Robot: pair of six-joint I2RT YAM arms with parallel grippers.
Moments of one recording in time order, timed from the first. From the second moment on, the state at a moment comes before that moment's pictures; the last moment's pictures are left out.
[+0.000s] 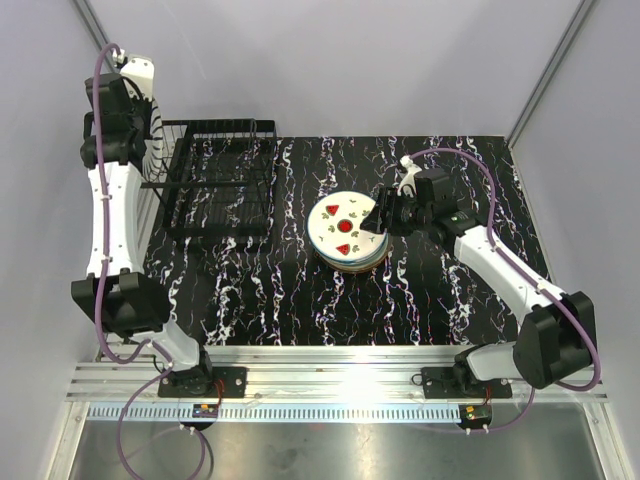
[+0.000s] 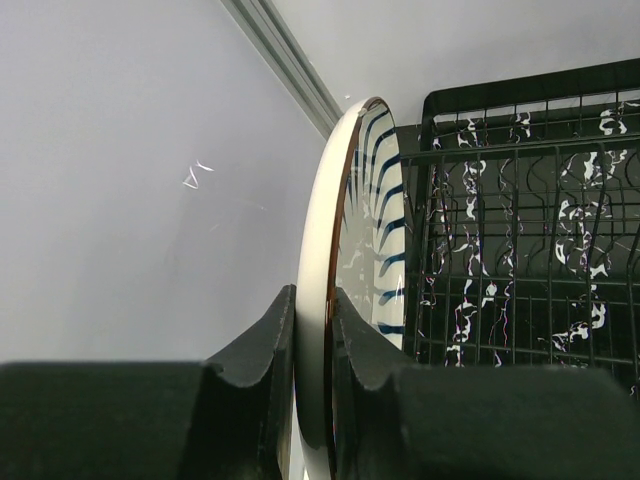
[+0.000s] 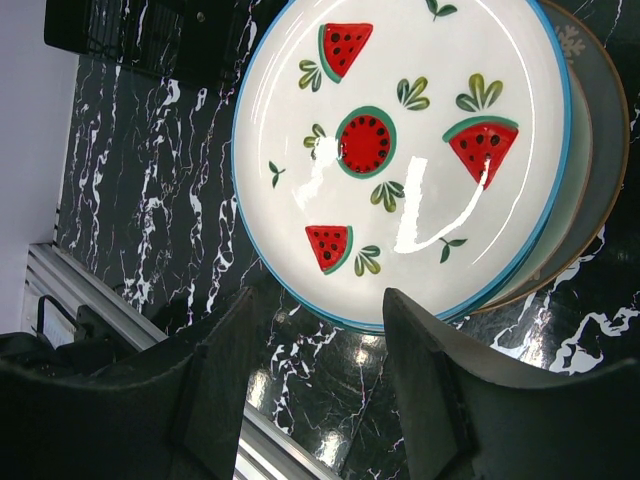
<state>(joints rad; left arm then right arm) 0.18 1.63 1.89 -0.57 -0.11 0.39 0.39 1.36 1.06 -0.33 -0.36 0.46</state>
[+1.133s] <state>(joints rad) 0.19 1.65 1.87 -0.44 -0.23 0.41 0.39 1.39 1.06 -0.33 -0.36 0.46</state>
